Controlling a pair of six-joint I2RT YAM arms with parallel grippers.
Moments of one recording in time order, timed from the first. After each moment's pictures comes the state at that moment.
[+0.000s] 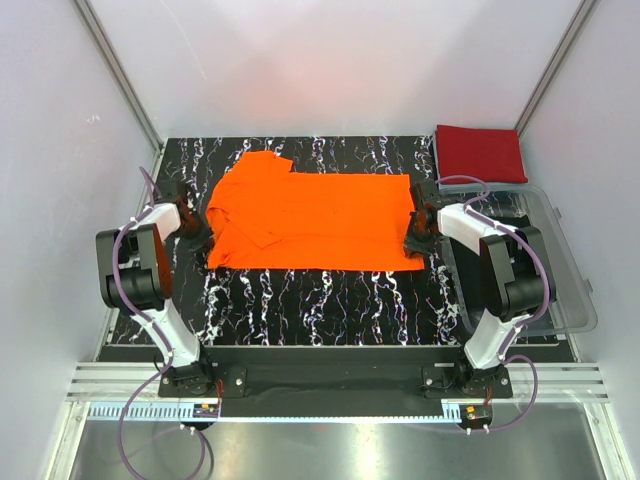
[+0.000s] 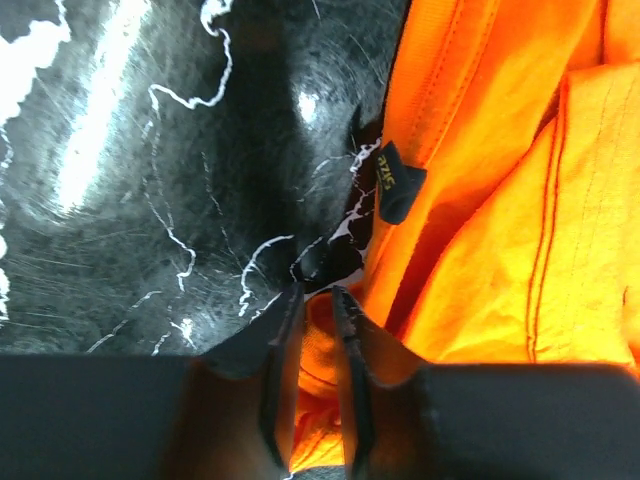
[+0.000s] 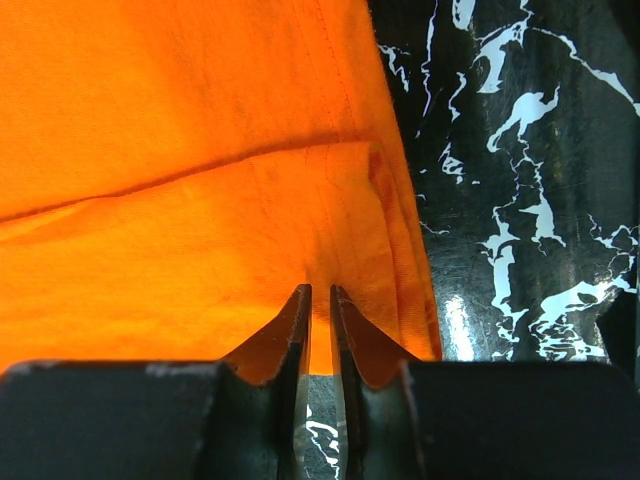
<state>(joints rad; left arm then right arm) 0.18 1.80 1.12 -0.54 0.11 -0.43 0.25 1.77 1.11 -0.57 0.05 0.57</state>
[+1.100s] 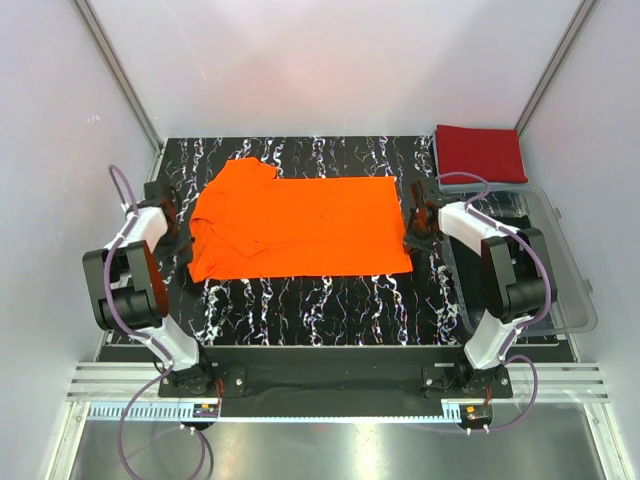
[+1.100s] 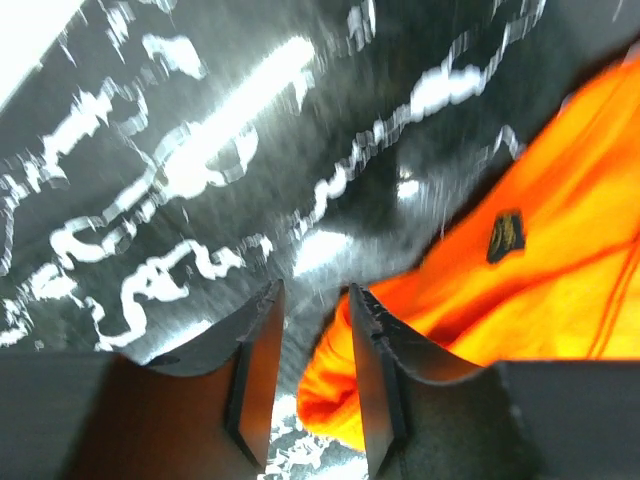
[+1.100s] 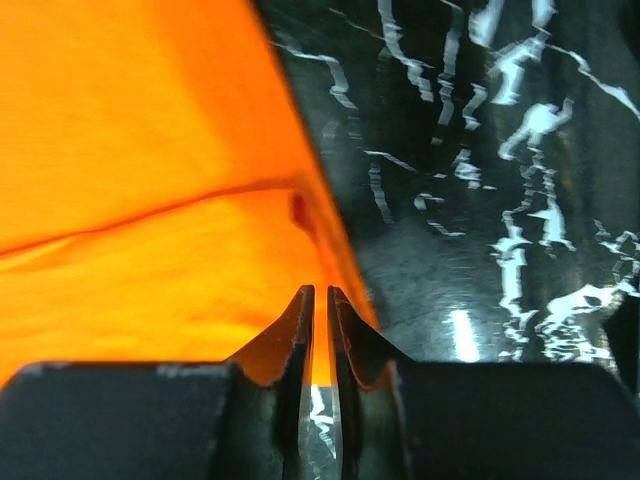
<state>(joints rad) 0.23 1.66 1.09 -0.68 -0.31 -0.59 0.25 1.76 1.13 -0.57 0.03 0.56</state>
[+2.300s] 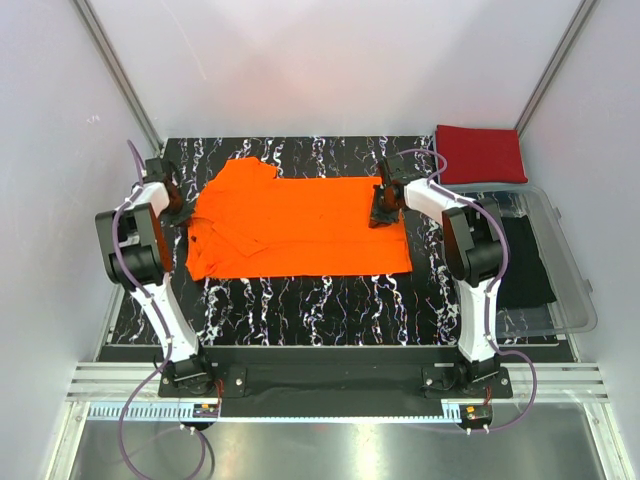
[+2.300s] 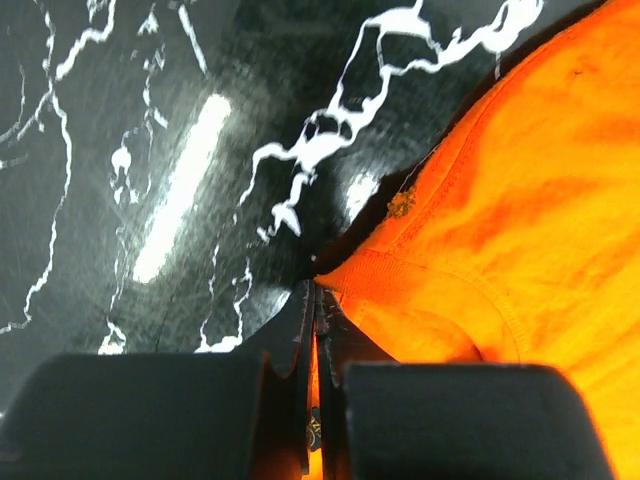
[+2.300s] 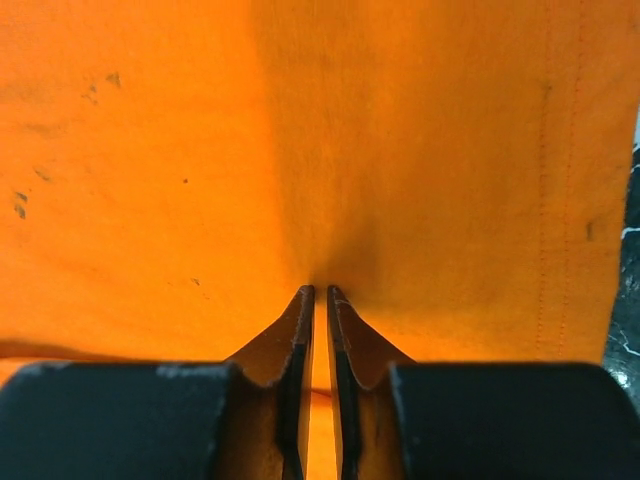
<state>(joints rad) 0.26 2.04 1.45 -0.51 -0.03 -0.29 0.34 2.13 1.55 -0.51 -0.09 0.52</state>
